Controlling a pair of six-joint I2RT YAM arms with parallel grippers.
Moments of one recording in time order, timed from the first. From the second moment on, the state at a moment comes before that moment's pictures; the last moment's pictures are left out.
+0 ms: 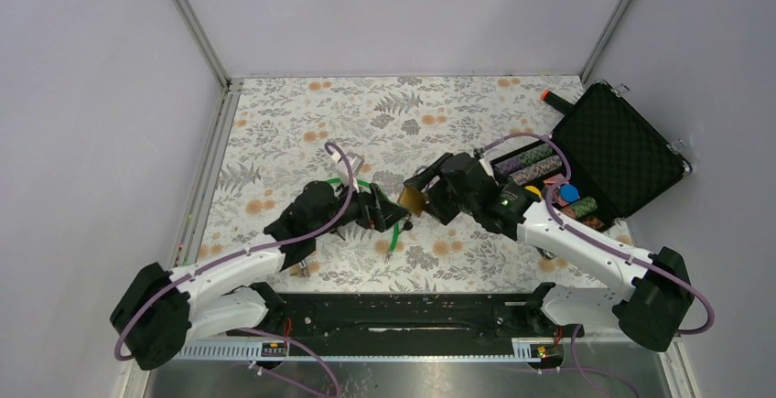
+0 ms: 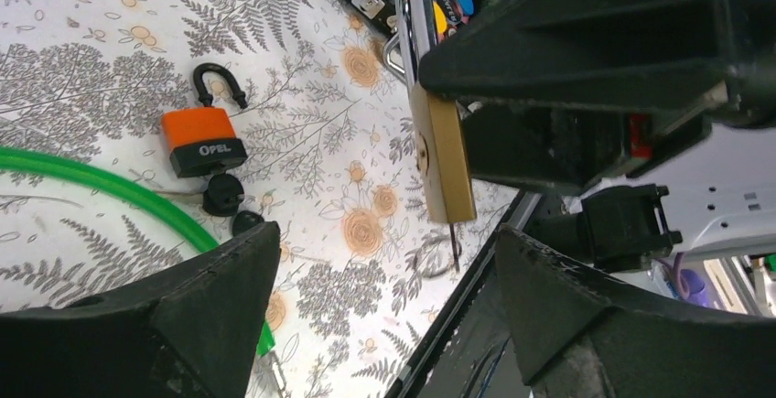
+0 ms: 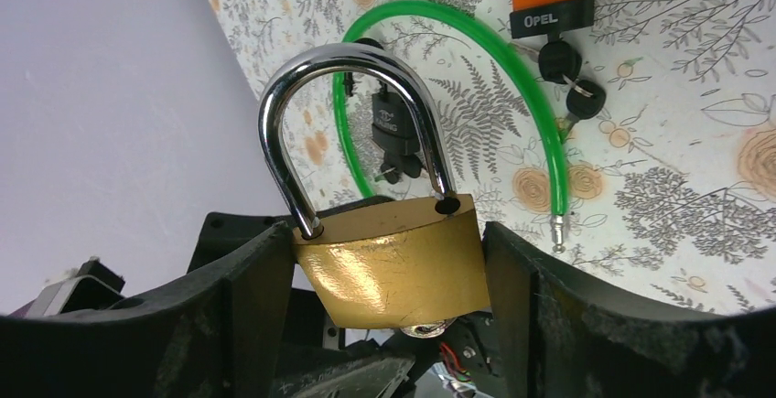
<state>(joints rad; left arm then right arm) -0.75 1.02 0.47 0.33 0.24 -0.64 0.83 1.20 0.92 -0.44 0.17 1.51</state>
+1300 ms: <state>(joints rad) -0.62 1.09 0.69 0.06 0.70 -0.35 0.55 0.93 0.61 0.01 -0.32 0.89</state>
